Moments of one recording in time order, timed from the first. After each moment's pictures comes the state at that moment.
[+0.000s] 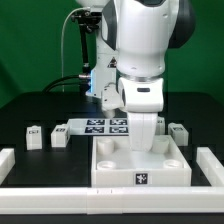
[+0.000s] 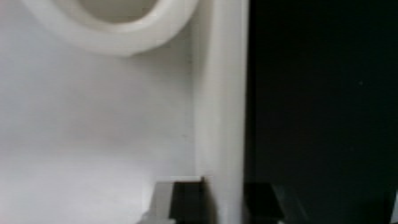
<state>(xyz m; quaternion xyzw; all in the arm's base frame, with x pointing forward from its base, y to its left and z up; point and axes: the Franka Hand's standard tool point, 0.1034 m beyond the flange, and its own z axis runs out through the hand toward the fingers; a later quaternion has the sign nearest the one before) 0.450 0.041 0.014 -0.70 -0.70 0.10 0.07</state>
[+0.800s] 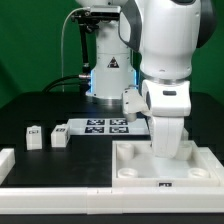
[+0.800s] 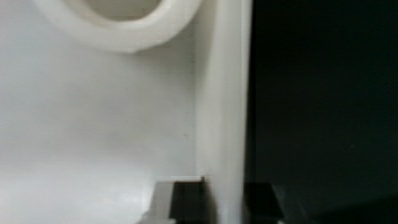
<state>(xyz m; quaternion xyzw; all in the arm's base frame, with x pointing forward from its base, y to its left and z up) 0.479 0.071 0.016 -0.70 -0.71 0.10 0.07</state>
